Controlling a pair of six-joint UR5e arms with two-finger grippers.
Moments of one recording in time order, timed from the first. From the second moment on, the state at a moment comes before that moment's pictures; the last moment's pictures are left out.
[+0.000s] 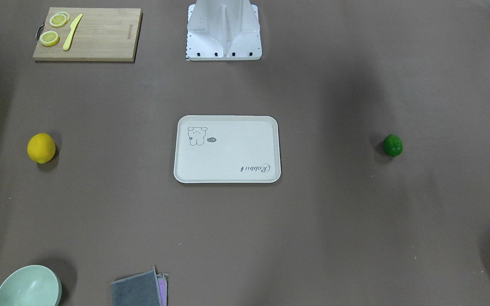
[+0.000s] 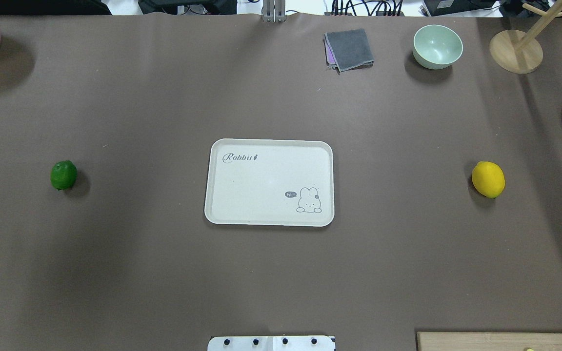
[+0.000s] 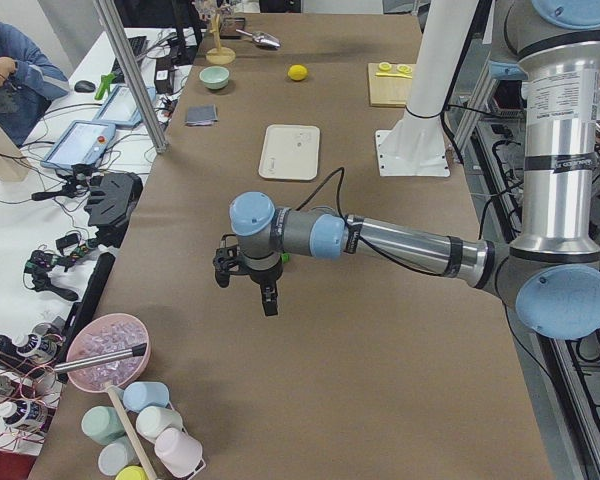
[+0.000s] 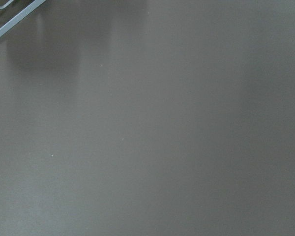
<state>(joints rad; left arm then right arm) -1.38 -1.56 -1.80 -1.49 -2.36 -0.40 1.51 -1.61 1.70 -1.50 2.30 0.26</state>
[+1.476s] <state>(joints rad) -0.99 -1.76 -1.61 -1.74 -2.29 -0.90 1.05 -1.46 1.66 -1.28 2.26 0.57</state>
